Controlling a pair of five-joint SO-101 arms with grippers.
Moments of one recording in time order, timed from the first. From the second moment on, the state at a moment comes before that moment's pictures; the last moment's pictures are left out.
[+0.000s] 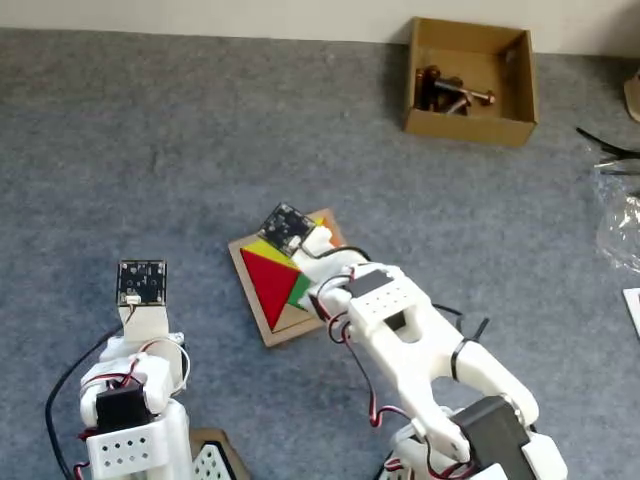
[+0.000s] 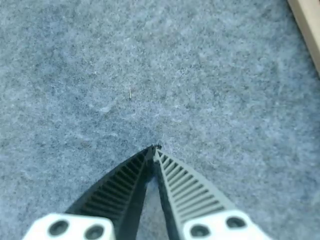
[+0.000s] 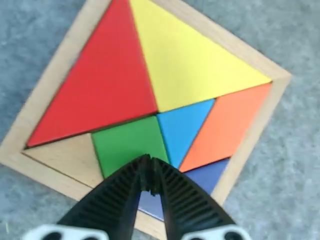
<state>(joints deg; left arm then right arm) -18.9 -104.0 96.0 76.4 -4.3 -33.1 -14.0 53.4 29.3 28.0</state>
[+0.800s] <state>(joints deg) -18.9 -104.0 96.0 76.4 -4.3 -18.1 -34.1 48.0 47.5 19.2</state>
